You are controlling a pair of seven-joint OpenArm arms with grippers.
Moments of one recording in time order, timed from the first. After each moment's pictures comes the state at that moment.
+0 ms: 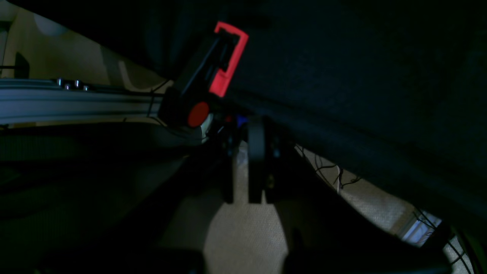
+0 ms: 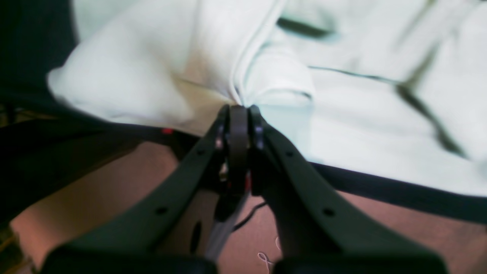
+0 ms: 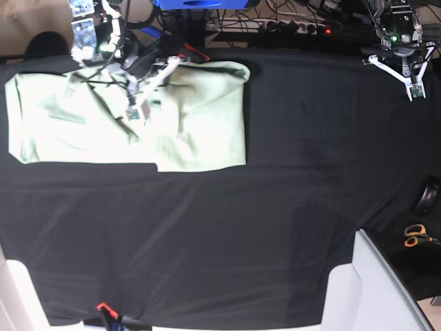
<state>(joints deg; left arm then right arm) 32.5 -13.6 -24.9 93.0 1.8 10.1 37.0 -26.0 -0.8 -6.6 102.3 12.4 2.7 -55.8</state>
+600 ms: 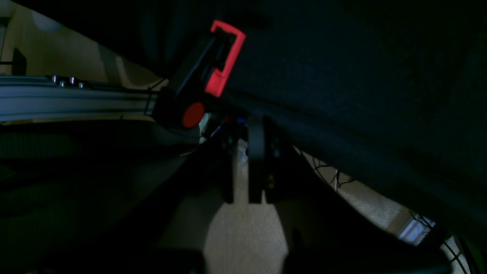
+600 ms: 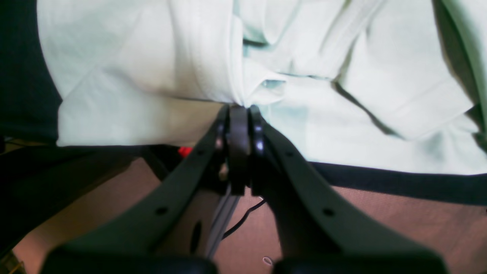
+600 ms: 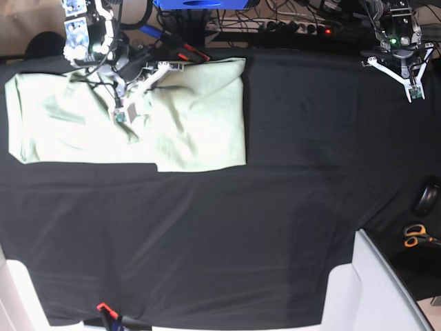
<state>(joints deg) 31.2 -13.5 -24.9 91.6 1.8 10.1 37.2 -26.9 0.6 -5.8 104.0 13.5 -2.3 -55.5</state>
